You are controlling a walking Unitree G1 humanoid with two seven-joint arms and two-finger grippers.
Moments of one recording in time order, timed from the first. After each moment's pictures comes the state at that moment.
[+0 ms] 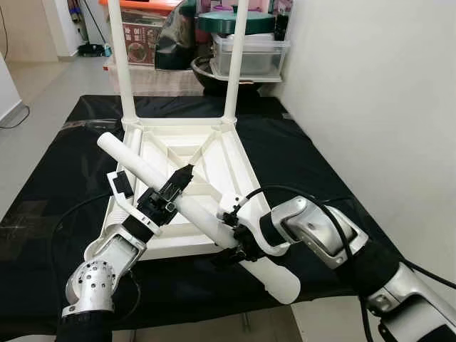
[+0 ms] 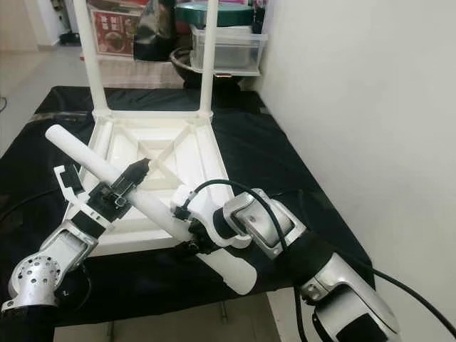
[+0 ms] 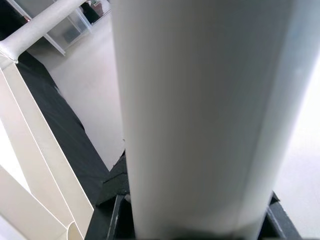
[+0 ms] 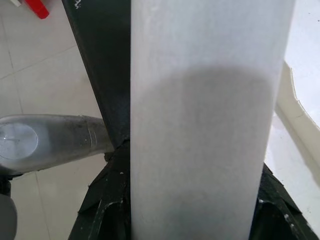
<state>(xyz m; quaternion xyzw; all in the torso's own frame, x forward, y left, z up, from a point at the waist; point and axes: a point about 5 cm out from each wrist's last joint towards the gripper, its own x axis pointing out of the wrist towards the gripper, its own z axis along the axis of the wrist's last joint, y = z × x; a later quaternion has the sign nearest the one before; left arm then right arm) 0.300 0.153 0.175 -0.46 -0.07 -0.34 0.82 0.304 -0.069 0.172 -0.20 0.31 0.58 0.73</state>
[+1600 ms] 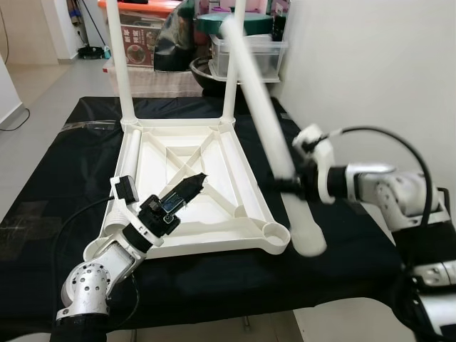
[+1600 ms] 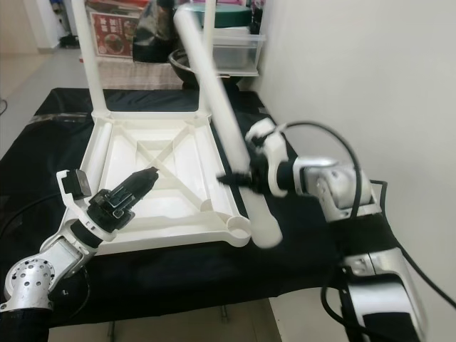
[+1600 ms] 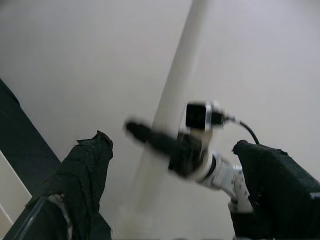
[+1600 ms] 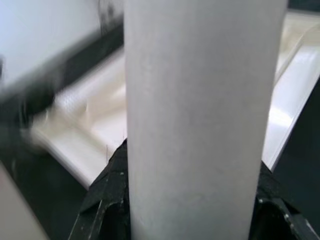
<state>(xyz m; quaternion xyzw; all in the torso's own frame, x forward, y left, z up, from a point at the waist) 0.287 0.150 0.175 -0.47 -0.05 -0.44 0.76 0.356 -0.167 0.263 0.07 0.13 0.39 0.91</state>
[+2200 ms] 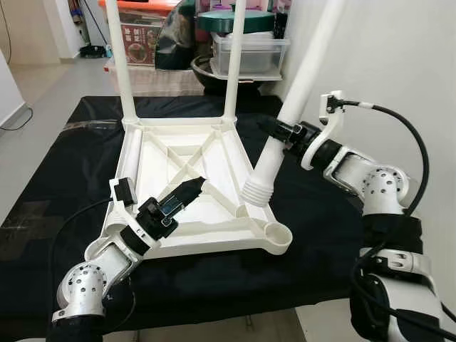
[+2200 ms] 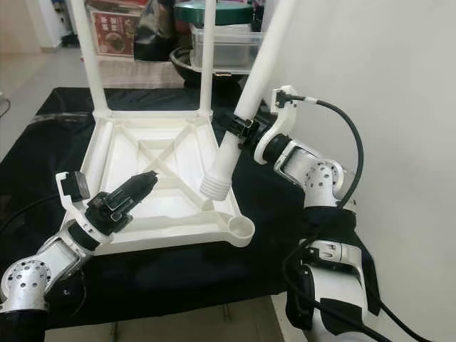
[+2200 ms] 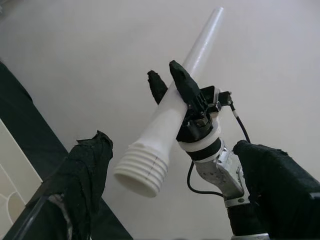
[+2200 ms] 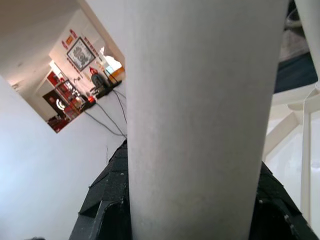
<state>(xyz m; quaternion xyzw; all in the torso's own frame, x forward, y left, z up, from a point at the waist) 0.285 0.155 0.172 -0.47 -0.04 -0.44 0.76 0.365 -0.159 0.274 0.29 0.02 0.34 0.89</state>
